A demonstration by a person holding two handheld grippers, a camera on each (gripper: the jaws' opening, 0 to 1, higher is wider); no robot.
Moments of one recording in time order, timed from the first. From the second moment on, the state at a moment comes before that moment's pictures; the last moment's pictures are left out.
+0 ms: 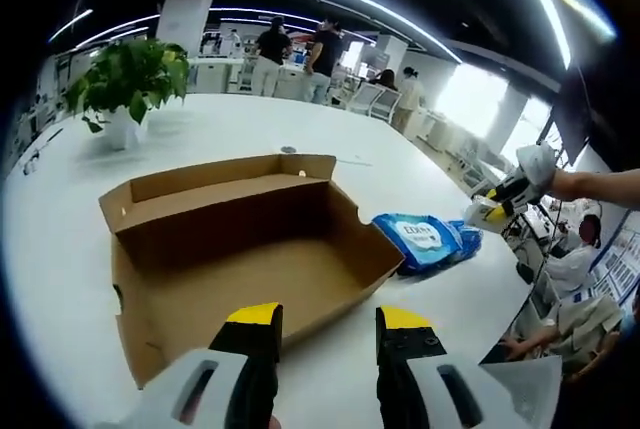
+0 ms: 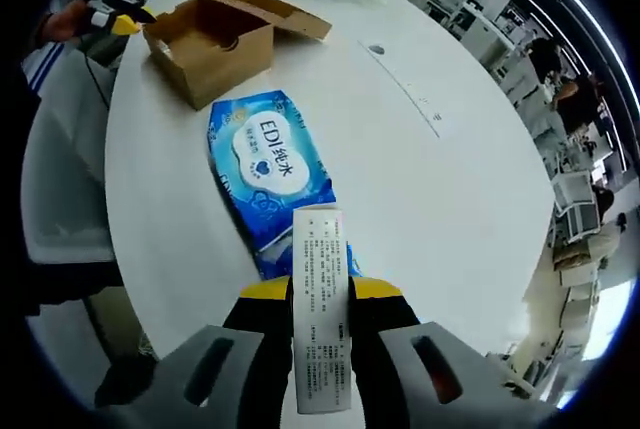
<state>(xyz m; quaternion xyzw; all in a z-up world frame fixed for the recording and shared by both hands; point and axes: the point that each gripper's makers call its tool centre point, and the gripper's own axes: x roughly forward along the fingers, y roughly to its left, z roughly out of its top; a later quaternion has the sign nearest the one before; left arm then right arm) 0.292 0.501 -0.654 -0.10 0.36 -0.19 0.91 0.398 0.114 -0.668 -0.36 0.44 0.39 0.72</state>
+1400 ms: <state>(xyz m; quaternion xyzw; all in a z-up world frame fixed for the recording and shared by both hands) 0.302 0.529 -0.658 -0.10 0.37 -0.14 0.91 0.458 0.130 -0.730 -0.49 0.43 0.45 0.60</state>
